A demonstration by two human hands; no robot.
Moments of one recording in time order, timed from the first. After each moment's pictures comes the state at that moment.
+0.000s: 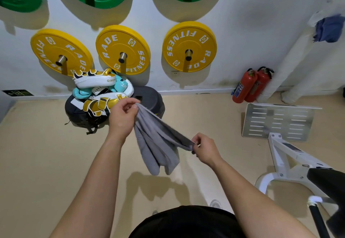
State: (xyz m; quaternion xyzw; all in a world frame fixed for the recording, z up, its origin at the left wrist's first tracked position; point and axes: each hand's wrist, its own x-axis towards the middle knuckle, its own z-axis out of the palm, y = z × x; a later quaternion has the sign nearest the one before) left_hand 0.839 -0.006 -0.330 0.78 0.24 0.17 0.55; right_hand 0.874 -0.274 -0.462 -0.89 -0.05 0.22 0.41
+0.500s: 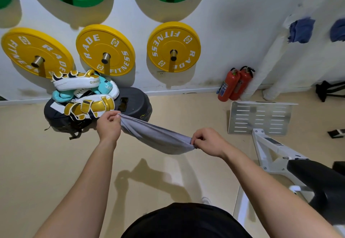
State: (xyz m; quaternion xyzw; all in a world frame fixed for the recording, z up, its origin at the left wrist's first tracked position) left_hand 0.855 0.004 -0.397 0.75 0.39 0.17 0.51; right_hand 0.895 -0.328 -0.393 -0.89 -0.18 0.26 0.32
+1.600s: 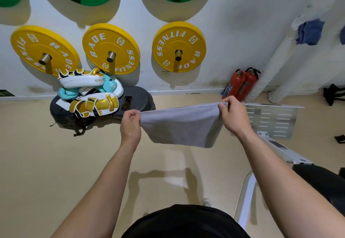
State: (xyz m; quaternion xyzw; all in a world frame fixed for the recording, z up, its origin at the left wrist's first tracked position) left_hand 0.855 -0.055 -0.383 0.73 0.35 0.14 0.57; right_hand 0.947 -0.350 -0.350 -0.91 0.00 0.00 0.41
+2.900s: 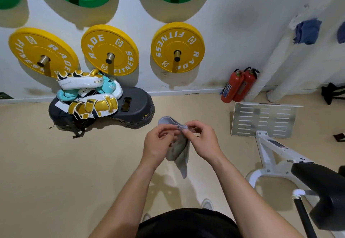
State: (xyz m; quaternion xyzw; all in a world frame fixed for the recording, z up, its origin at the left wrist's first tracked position) left_hand 0.814 -0.131 -0.368 0.72 0.19 0.03 0.66; right_hand 0.865 -0.283 -0.372 -0.80 -0.08 0.09 0.58
